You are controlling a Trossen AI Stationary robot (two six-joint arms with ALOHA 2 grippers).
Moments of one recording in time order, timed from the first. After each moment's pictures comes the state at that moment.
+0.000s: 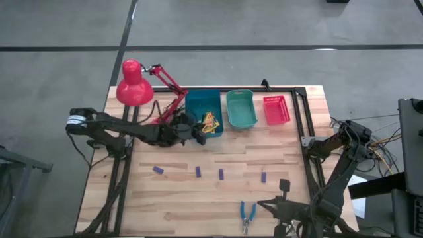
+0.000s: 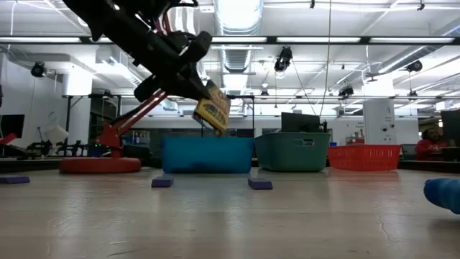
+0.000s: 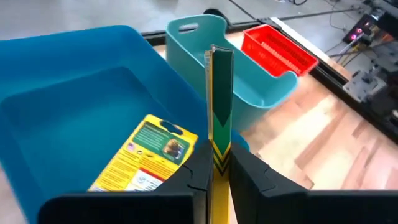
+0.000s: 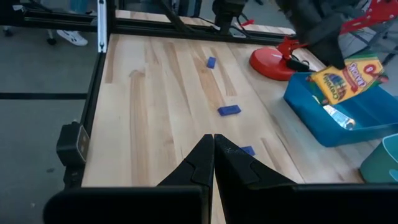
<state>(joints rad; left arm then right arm) -0.02 1.42 0.79 0.10 -0.63 -0.76 1.06 1.64 1.29 -0.71 1.08 0.88</state>
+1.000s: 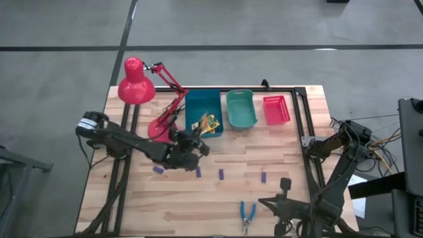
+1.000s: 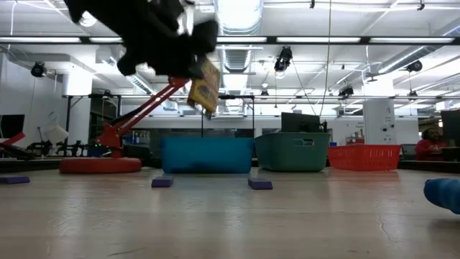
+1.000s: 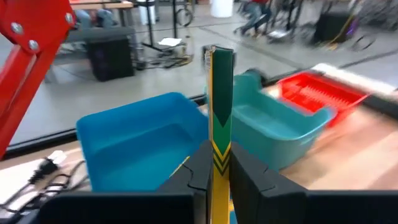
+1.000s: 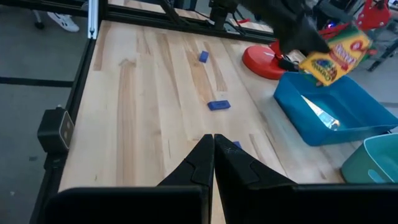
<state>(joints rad) -0.27 1.59 0.93 -0.04 -1.23 -0.79 1.06 1.64 1.29 -0.78 1.08 0.88</state>
